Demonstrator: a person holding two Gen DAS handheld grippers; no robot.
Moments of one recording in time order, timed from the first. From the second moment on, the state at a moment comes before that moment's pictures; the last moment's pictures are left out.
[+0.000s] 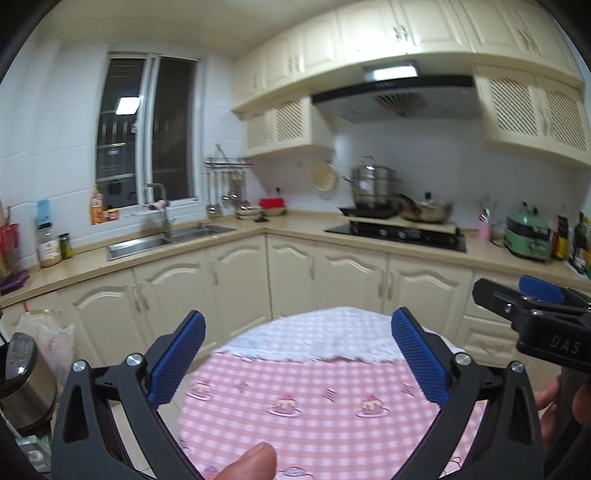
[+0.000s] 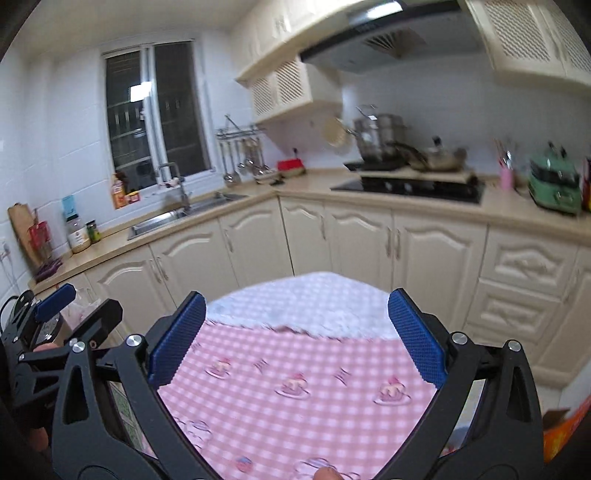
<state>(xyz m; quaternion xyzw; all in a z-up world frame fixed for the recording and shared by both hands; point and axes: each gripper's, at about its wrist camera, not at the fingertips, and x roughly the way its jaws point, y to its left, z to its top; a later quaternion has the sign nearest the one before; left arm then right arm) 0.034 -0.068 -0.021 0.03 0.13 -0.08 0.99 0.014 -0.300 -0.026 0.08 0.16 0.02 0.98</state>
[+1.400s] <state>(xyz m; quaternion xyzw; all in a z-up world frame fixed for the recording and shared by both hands) 0.010 -0.010 0.002 -0.02 0.10 -0.03 0.99 0.004 -0.238 0.008 0.02 0.11 0.04 0.99</state>
